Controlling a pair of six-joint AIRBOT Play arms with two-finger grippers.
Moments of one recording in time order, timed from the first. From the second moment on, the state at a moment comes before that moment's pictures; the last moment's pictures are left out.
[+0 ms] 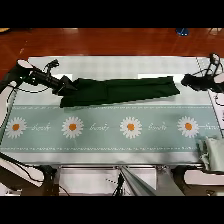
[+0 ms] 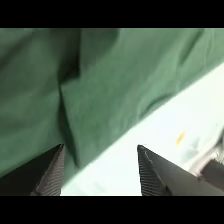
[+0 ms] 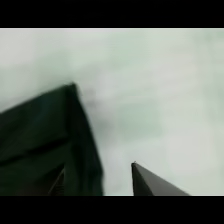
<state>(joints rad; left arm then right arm) 0.14 -1.82 1.45 0.77 -1.41 -1.23 -0.33 -1.50 1.11 -1.14 0.62 1.36</state>
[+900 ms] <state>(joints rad) 0.08 -1.71 1.44 0.57 -1.44 -1.18 -0.17 -1.72 1.10 -0.33 0.38 1.05</state>
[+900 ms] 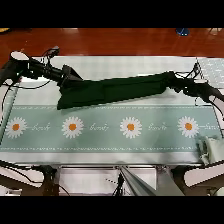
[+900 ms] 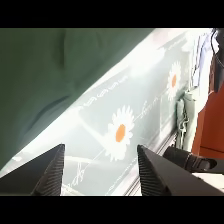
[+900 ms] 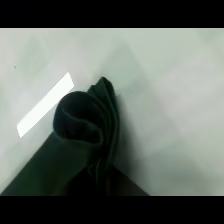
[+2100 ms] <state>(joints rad) -0.50 -1.72 1.44 0.56 -1.06 -1.28 0.13 -0.75 1.11 -1.49 0.93 1.72</state>
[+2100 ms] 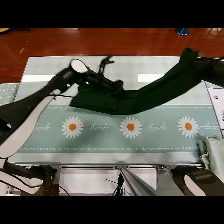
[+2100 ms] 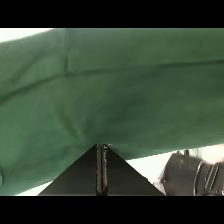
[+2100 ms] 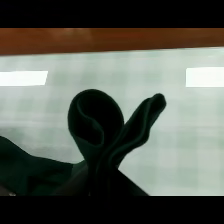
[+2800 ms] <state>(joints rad) -0.84 -1.87 1.44 0.36 -0.72 -1.38 0.15 -0.55 1.11 -1.46 1.08 1.80</state>
